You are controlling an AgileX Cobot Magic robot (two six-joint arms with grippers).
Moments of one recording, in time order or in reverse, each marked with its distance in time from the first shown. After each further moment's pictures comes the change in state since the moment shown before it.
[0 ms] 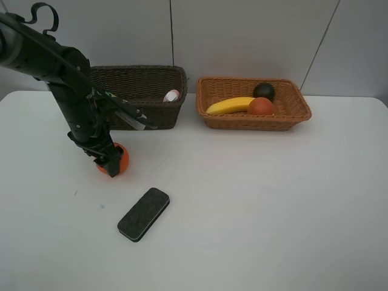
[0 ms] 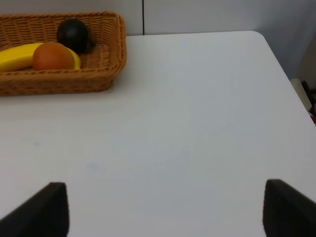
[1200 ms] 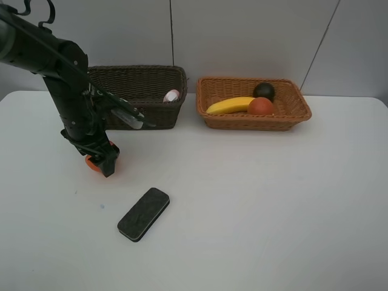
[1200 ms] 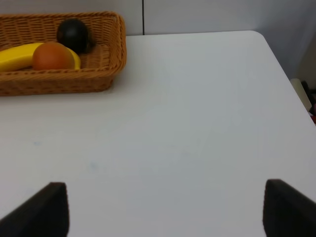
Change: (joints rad) left arm -0.007 -0.032 0.000 0.038 0.080 -0.051; right arm 0.000 0.000 0.000 0.000 0.000 0.000
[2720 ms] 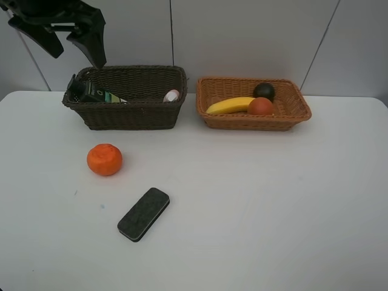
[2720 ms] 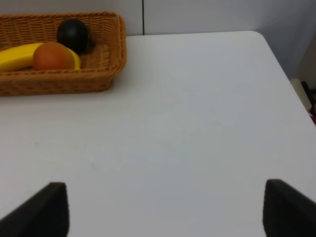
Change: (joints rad) left arm -0.011 -0.284 -0.448 -0.020 0.447 -0.286; right arm 0.000 0.000 0.000 0.000 0.000 0.000
